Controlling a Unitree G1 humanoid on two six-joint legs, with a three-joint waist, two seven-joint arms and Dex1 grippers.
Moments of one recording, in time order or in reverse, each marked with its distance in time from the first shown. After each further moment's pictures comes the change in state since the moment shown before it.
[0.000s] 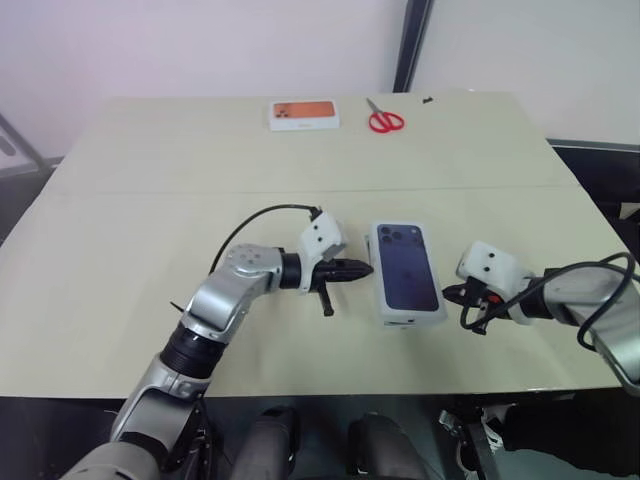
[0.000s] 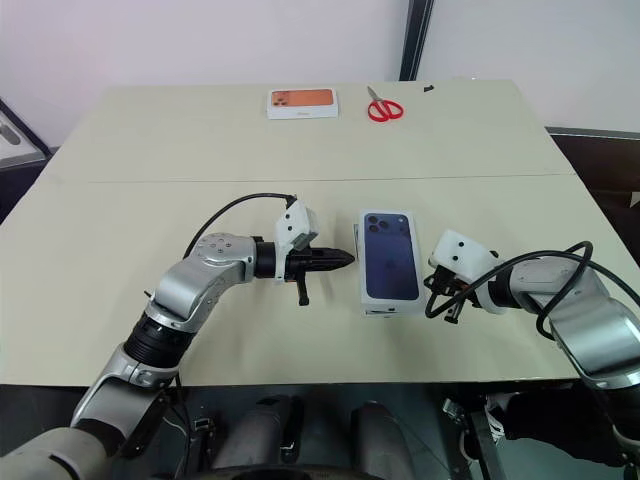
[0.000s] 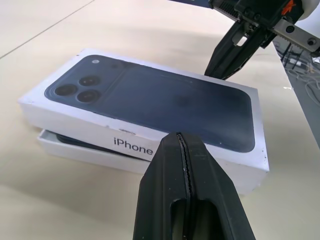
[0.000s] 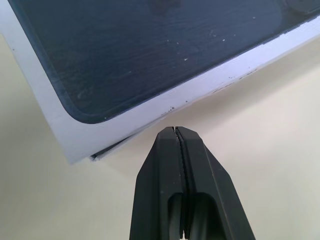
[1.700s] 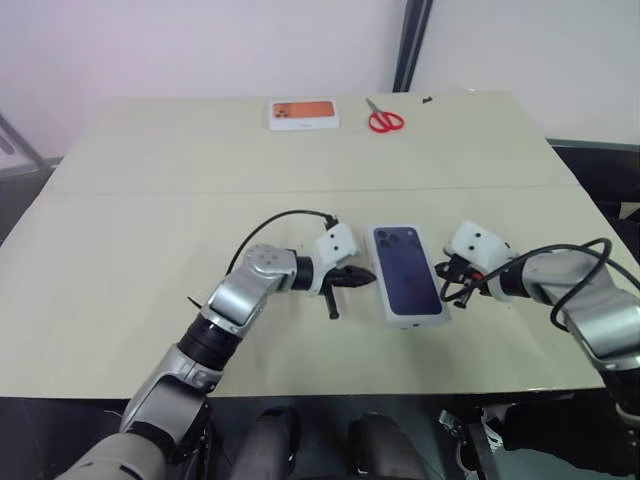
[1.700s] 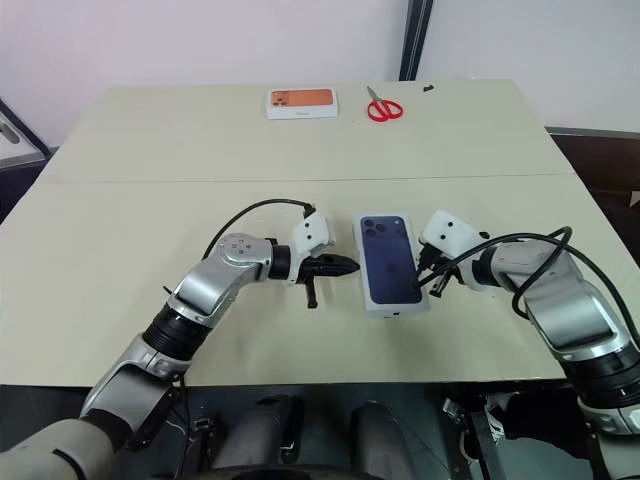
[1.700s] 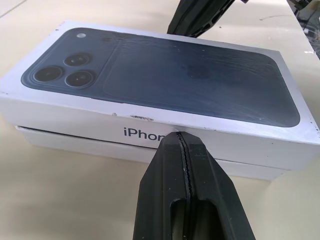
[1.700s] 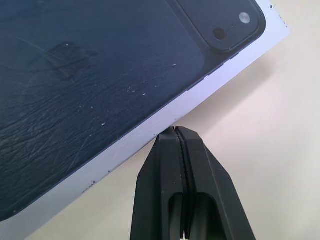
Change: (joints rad) left arm -0.048 -0.038 -0.086 0.145 0.109 -0.088 -0.020; right arm -0.142 0.109 0.080 0.113 -0.079 -0.009 -0.065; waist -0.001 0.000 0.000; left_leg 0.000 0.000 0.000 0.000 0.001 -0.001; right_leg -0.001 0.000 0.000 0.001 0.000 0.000
